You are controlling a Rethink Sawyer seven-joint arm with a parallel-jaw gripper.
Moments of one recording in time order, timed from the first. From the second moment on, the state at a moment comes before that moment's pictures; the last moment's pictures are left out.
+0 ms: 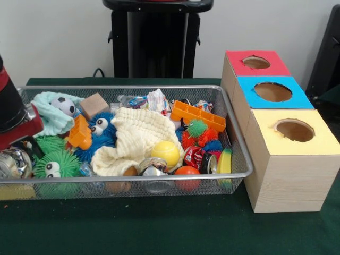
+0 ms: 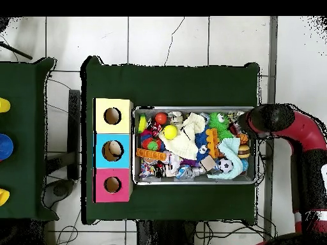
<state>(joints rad) -0.96 -0.25 0.65 1.09 -0.64 1.16 0.94</state>
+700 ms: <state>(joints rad) -0.79 -0.38 0.58 1.12 -0.68 1.16 0.94</state>
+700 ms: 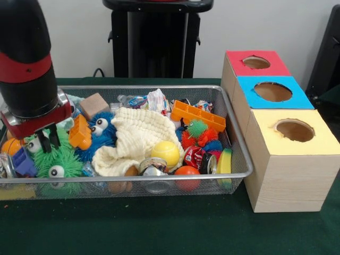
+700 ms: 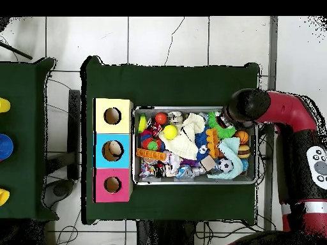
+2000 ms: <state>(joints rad) -0.66 -0.46 0.47 1.15 -0.69 1.18 0.94</state>
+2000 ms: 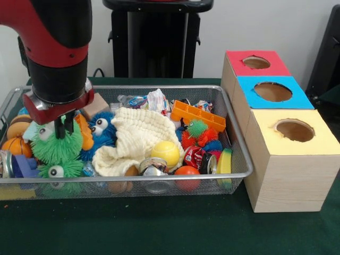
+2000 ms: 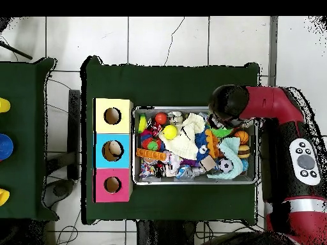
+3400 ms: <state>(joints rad) -0.41 -0.59 0.32 1.23 -0.55 1.18 0.95</state>
